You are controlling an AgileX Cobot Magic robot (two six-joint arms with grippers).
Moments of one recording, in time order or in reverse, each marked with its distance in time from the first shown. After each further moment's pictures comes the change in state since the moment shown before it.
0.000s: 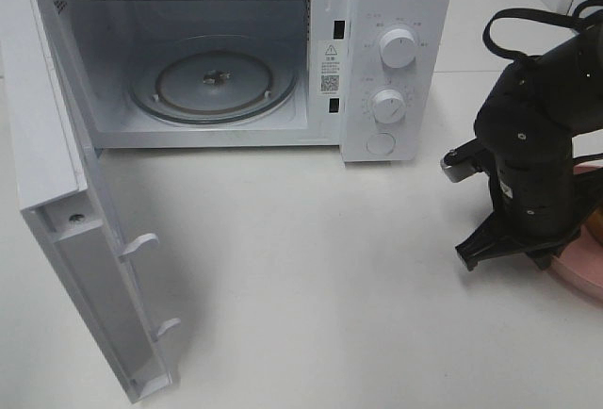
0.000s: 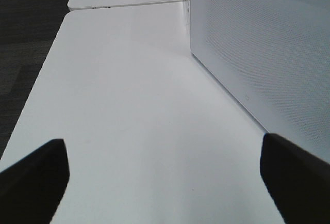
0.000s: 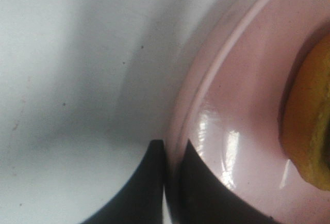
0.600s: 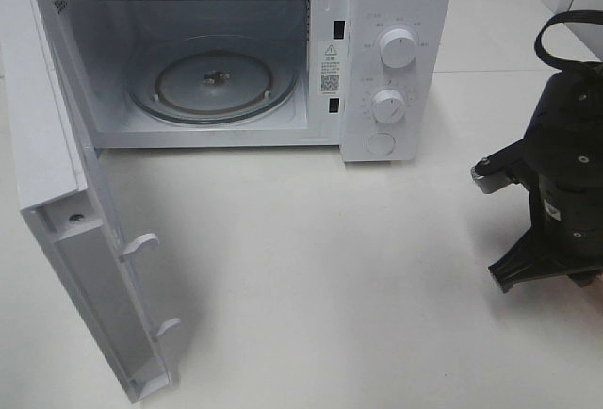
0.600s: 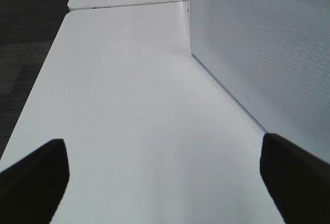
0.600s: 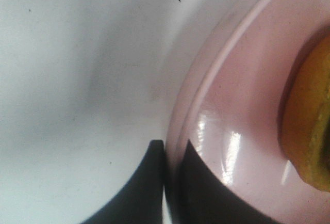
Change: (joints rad) left arm 0.000 0.000 0.000 0.000 0.000 0.000; right arm 0.037 -0.182 0.173 -0.040 0.010 0.076
